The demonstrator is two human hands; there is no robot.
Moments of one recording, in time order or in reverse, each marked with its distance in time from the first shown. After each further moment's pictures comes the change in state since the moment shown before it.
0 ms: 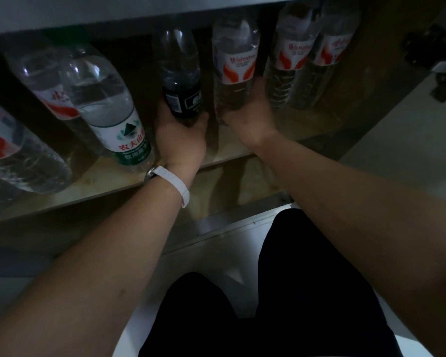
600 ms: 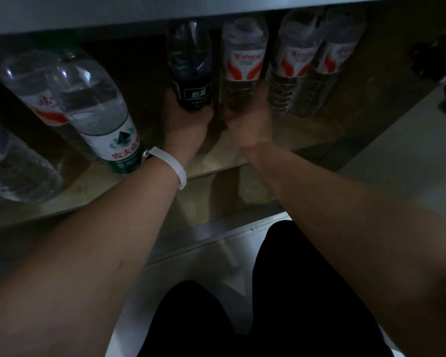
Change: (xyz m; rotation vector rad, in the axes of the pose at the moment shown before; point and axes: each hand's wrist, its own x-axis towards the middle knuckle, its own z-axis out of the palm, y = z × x) left_hand 0.027 0.017 0.021 -0.133 -0.156 -0.082; right_hand 0.004 -0.002 0.011 -0.019 0.196 -0.064
